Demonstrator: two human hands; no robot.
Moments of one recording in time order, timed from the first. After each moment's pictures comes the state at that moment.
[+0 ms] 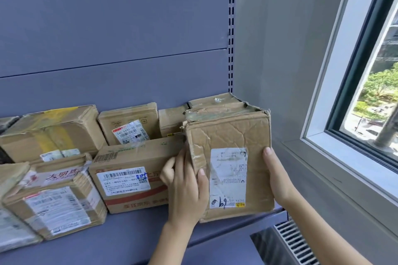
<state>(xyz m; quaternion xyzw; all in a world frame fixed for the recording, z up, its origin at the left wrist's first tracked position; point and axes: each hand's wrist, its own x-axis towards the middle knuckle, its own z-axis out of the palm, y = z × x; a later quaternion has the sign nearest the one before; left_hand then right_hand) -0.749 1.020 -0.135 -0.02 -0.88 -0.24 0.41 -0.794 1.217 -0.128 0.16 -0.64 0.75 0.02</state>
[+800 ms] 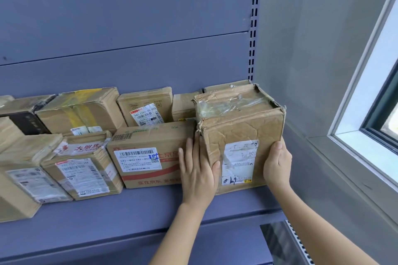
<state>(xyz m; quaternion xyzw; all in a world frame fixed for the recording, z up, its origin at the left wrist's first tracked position) -0.774 1.031 -0.173 0.04 -0.90 -0.03 0.43 -0.832 1.196 -0.161 0.06 -0.74 0.62 0.25</state>
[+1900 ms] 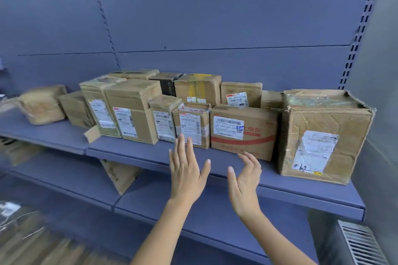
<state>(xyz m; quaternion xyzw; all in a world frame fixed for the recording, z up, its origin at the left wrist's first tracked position) -0.555 0.927 -0.156 0.30 -0.90 -0.03 0.30 -0.623 1.055 -0.173 0.31 -0.75 0.58 0.09</state>
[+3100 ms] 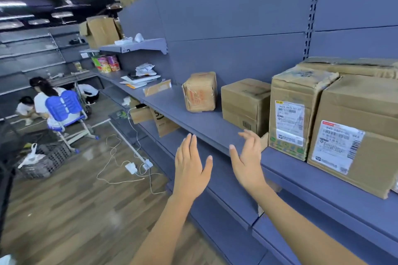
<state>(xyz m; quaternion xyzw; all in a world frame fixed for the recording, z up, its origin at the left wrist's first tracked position) -0.246 0.522 -0.135 0.50 -0.81 -0.05 0.30 -0.396 0.551 -0.147 0.53 -0.62 0.57 -0.07</state>
